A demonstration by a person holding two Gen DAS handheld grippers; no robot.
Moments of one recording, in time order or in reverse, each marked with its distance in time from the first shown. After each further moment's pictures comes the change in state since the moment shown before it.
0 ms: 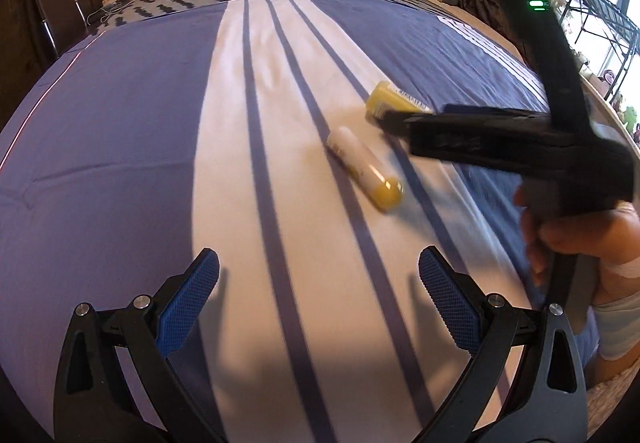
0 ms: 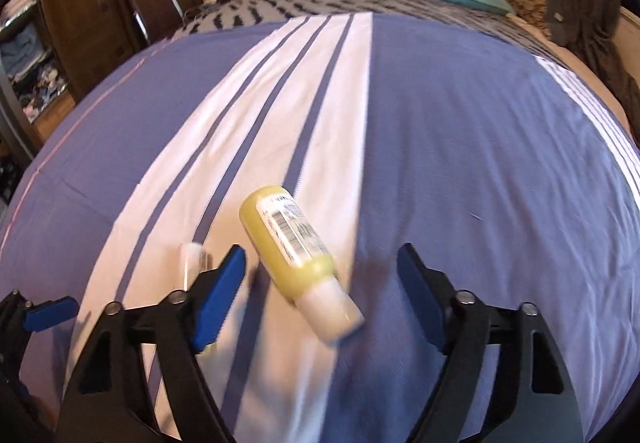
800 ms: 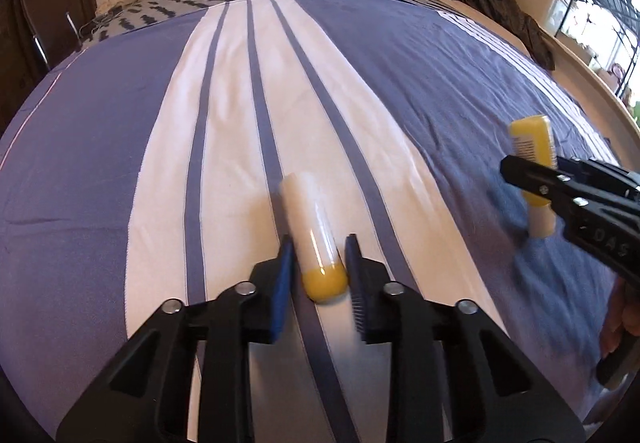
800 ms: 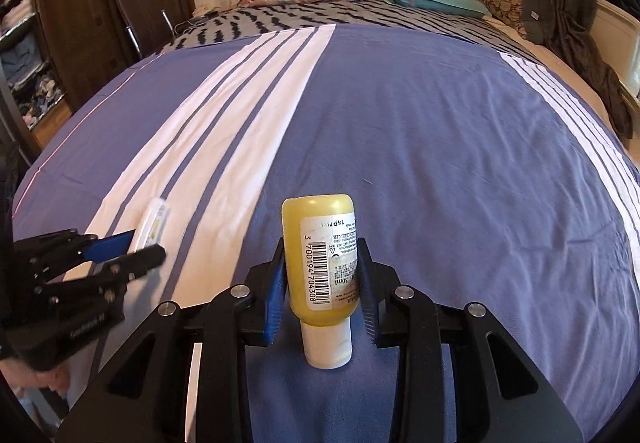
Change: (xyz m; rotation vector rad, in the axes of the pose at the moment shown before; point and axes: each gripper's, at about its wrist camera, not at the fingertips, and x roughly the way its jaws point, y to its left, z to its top) left arm 0.043 -0.033 0.032 0.039 0.001 0.032; right arm -0.054 -0.064 -0.036 0.028 -0.062 -0.028
